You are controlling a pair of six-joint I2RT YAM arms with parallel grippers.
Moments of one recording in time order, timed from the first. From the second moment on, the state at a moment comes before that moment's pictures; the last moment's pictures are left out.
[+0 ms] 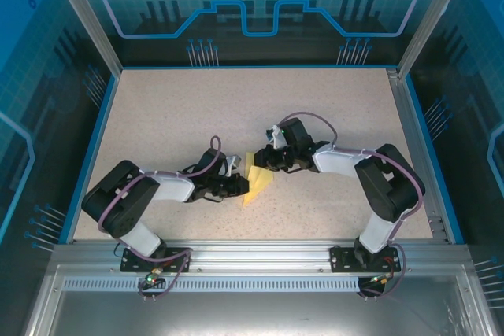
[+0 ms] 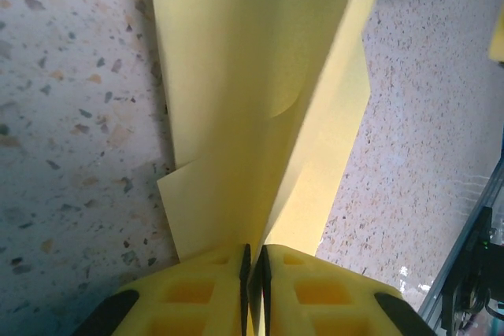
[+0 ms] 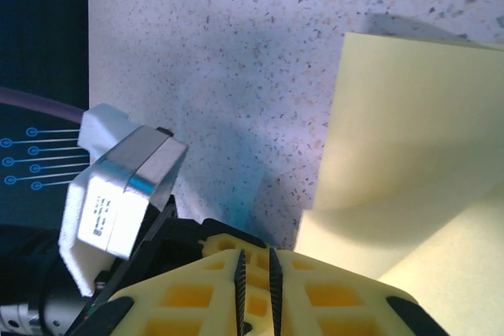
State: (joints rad) left arm -0.56 1.60 0.50 0.25 0.51 -0.75; right arm 0.58 1.73 0.90 0.02 -0.60 0.75
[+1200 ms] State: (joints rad) left arm -0.54 1.57 0.45 0.31 0.53 -0.87; right arm 0.60 1.79 0.90 0.01 -0.62 0.75
